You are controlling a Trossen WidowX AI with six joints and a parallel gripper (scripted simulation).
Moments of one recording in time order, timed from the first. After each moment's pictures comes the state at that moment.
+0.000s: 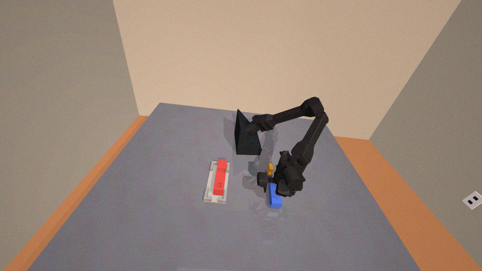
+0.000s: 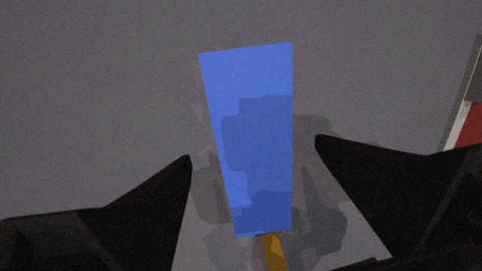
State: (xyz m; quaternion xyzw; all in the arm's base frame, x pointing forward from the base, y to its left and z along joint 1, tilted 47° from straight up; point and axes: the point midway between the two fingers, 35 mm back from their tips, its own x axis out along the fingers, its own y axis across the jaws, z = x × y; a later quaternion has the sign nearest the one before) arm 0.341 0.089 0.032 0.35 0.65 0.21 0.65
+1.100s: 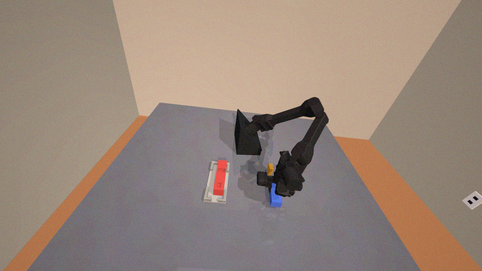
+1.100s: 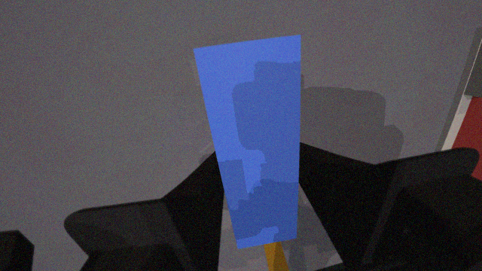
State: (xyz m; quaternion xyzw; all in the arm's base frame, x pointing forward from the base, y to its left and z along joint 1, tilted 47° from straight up) arm 0.341 0.088 0.032 0.35 0.65 0.21 0.64
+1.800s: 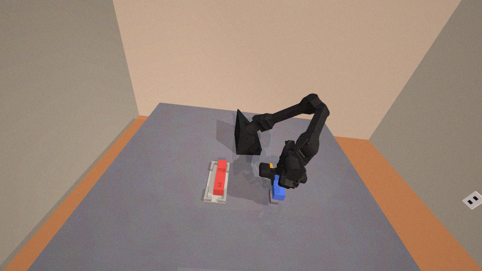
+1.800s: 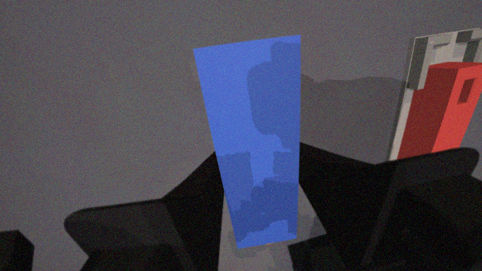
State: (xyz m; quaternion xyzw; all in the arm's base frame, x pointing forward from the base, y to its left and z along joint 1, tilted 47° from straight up) arm 0.341 0.046 0.068 0.36 0.65 0.20 0.64
